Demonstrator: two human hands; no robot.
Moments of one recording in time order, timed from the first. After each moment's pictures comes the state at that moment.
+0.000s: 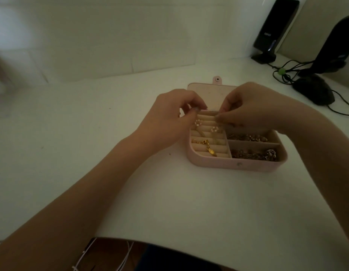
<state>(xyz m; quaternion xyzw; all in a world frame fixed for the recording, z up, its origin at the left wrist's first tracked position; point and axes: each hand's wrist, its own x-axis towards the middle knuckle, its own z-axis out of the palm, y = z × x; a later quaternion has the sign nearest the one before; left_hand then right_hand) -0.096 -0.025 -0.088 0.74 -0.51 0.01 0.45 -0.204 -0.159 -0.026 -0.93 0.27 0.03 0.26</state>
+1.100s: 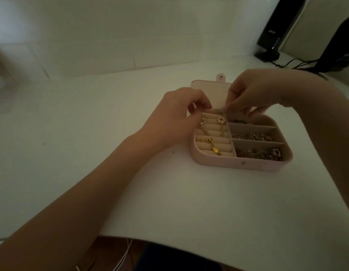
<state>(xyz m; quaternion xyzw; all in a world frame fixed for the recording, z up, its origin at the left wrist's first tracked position) -0.095 -0.028 -0.090 0.74 -0.52 0.01 0.43 -0.178 -0.179 -0.008 -0.91 0.30 0.14 0.24</state>
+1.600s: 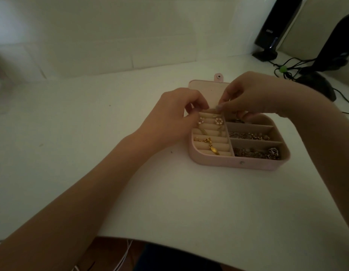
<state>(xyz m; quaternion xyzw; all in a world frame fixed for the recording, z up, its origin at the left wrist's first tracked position) -0.095 -0.028 -0.091 0.74 -0.52 0.01 0.42 -0.187 -0.175 -0.020 -0.92 0.28 0.07 0.27</state>
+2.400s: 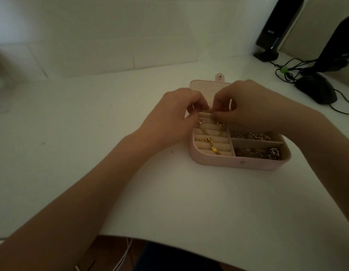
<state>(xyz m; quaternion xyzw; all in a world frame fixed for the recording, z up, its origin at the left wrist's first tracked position) -0.091 -0.028 -0.094 0.74 -0.55 0.04 0.40 -0.194 -0.167 -0.038 -0.99 0.12 0.00 0.09</state>
